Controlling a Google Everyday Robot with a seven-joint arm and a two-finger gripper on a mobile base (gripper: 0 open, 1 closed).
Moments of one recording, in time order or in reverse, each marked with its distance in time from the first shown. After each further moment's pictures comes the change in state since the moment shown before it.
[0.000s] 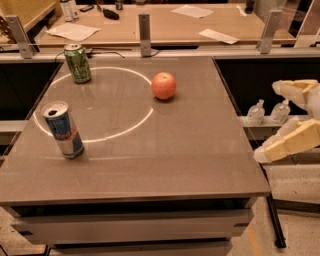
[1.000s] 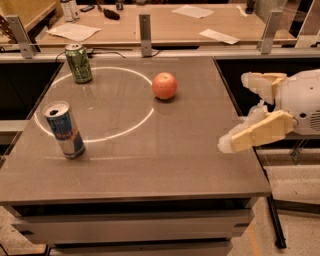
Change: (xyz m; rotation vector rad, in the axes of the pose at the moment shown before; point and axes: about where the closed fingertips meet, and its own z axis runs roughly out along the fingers) arm -0.066 0.031 0.031 -0.074 -0.216 0.050
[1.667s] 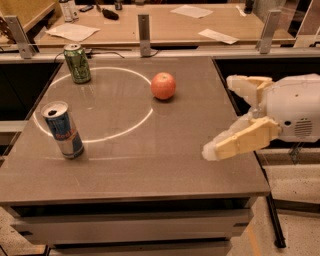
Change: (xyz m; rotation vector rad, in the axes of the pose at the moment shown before) arm -0.011 0.024 0.017 -0.037 -0.048 -0.017
